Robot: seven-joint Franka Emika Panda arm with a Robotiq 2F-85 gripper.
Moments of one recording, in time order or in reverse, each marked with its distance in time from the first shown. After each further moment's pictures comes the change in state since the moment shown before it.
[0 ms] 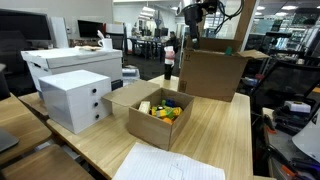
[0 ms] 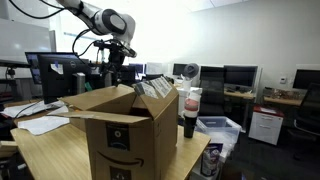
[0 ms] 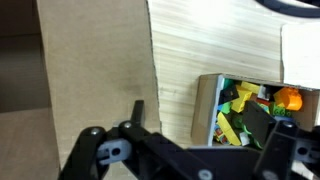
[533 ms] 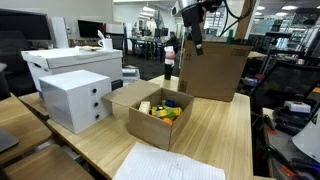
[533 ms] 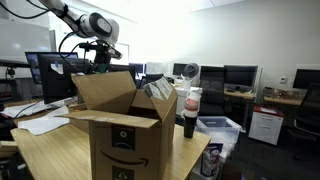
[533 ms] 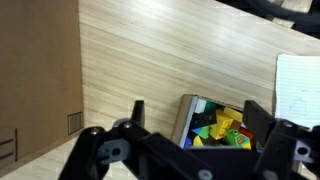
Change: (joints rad) arm 0.103 -0.057 0.072 -0.096 -0.084 -0.001 0.072
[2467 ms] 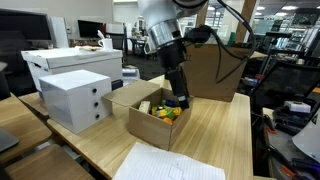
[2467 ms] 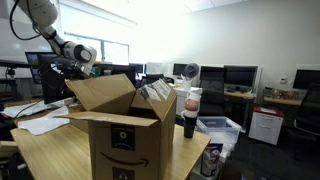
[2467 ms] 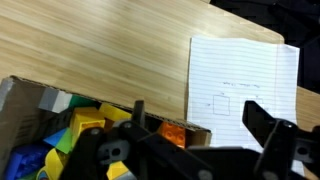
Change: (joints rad) arm 0.199 0.248 0.167 0.007 0.177 0.182 0.276
